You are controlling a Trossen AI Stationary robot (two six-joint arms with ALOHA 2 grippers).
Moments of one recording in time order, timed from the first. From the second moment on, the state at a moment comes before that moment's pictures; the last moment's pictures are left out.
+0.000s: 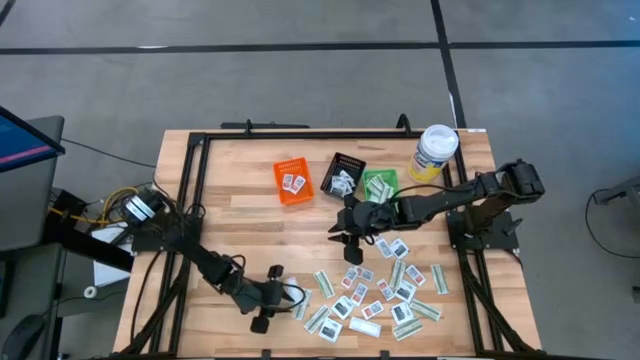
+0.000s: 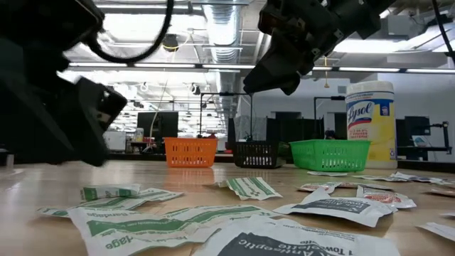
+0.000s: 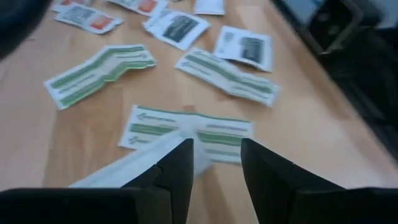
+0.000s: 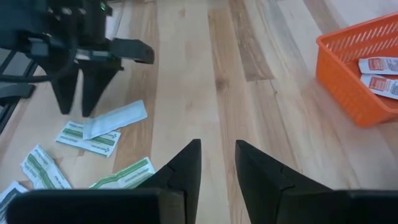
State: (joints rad) left arm -0.72 1.66 0.63 0.58 -0.34 -0.29; right arm 0.15 1.57 0.88 0.07 0.06 0.21
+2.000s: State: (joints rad) left arm -0.41 1.31 0.63 0.63 -0.41 -0.21; right arm 0.29 1.58 0.88 0.35 0.20 -0.08
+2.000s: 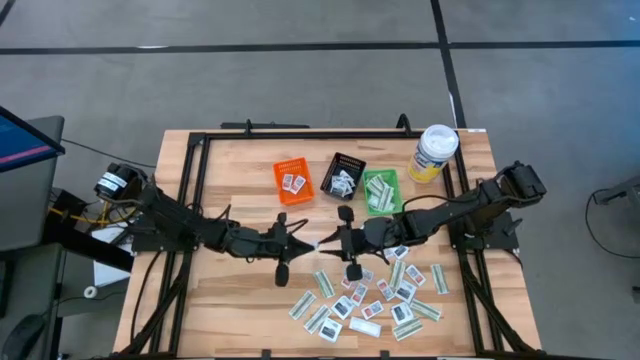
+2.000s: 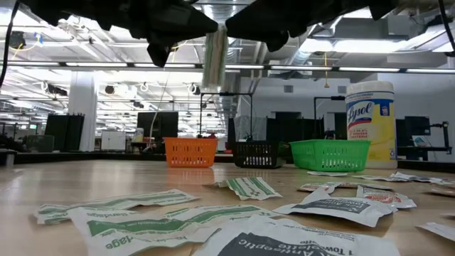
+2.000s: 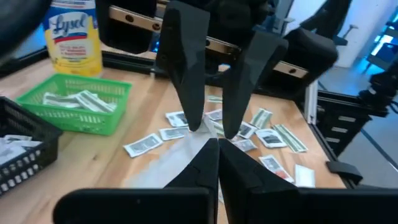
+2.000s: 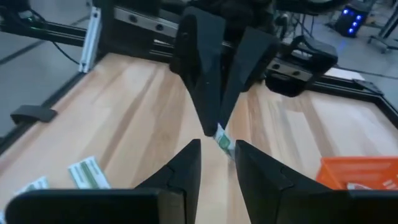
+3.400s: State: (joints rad) left arm -0.38 1.31 0.63 0.68 -0.41 -0.03; right arm 0.23 1.58 0.88 0.25 0.10 0.04
